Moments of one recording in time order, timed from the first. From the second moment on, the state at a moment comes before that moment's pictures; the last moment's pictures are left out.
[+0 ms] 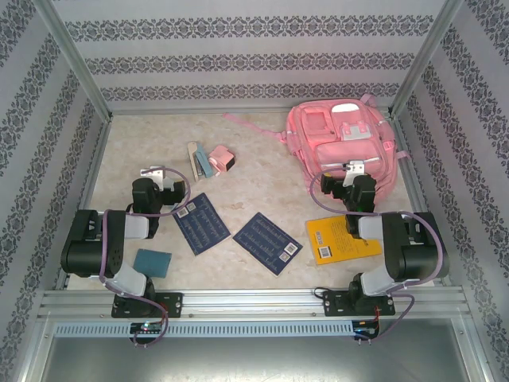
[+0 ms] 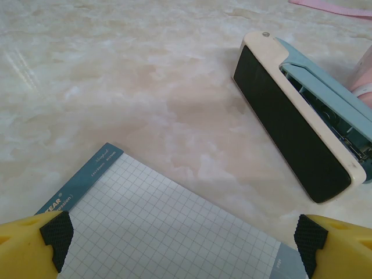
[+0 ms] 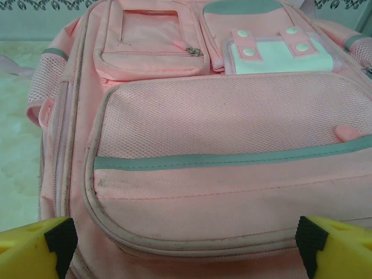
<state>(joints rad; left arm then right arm) 0.04 1.56 0.40 0.70 0.03 -0.02 0.00 1.52 0.38 0.78 -0.04 0.02</state>
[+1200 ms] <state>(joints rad) 0.03 1.43 0.70 0.25 -0.07 -0.05 0.00 1.40 0.38 0.67 -0.01 0.03</state>
